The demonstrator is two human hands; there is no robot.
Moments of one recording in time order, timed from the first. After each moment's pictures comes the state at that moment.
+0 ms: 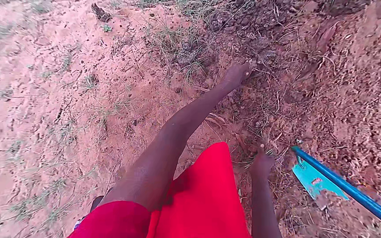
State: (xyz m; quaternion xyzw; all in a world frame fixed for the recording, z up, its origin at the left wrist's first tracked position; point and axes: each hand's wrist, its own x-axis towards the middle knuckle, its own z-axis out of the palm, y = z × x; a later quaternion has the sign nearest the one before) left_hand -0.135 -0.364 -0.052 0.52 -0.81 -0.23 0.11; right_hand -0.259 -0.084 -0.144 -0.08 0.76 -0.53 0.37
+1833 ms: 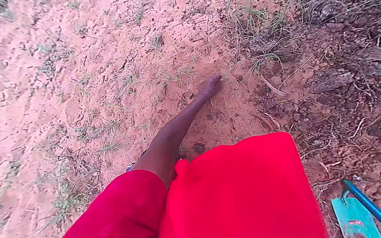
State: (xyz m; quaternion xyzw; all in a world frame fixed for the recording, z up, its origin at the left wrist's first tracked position) left_hand 0.166 -0.222 -0.132 0.65 -0.65 -0.24 0.31; right_hand -0.222 -0.070 -0.187 -0.14 0.82 -0.43 0.34
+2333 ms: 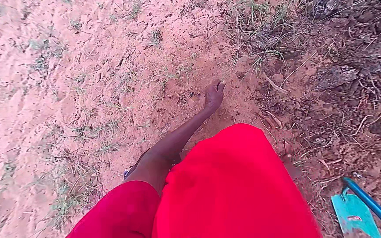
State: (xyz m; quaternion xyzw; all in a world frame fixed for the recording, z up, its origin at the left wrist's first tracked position) left_hand 0.115 -0.171 -0.093 0.72 -0.43 -0.29 0.46; right_hand -0.249 -0.079 -0.256 -0.12 0.79 -0.50 0.33
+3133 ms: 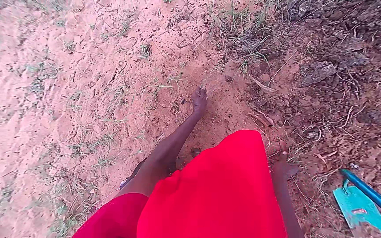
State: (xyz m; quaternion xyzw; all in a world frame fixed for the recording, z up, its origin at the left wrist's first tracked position) left_hand 0.132 -0.184 -0.140 0.71 -0.34 -0.32 0.52; right_hand -0.210 -0.068 -0.180 -0.20 0.84 -0.40 0.31
